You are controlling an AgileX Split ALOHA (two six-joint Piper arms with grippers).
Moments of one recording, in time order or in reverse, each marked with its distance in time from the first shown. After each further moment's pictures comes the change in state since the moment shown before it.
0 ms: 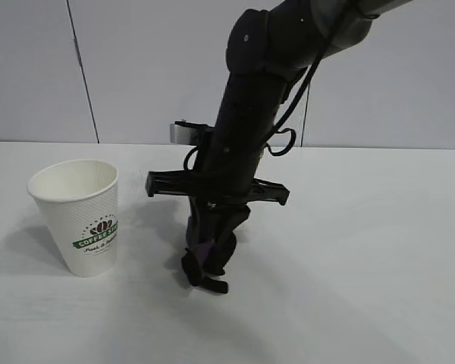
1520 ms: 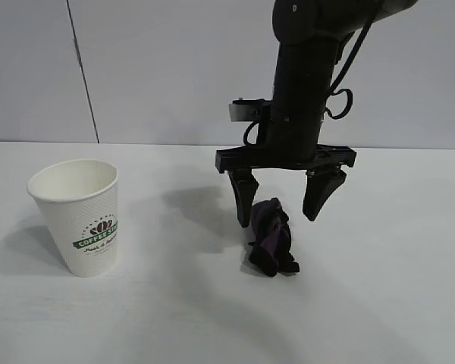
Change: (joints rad) left arm 0.000 0.000 0.000 0.001 0.000 0.000; right arm -0.143 -0.073 0.001 -0.220 0.161 0.092
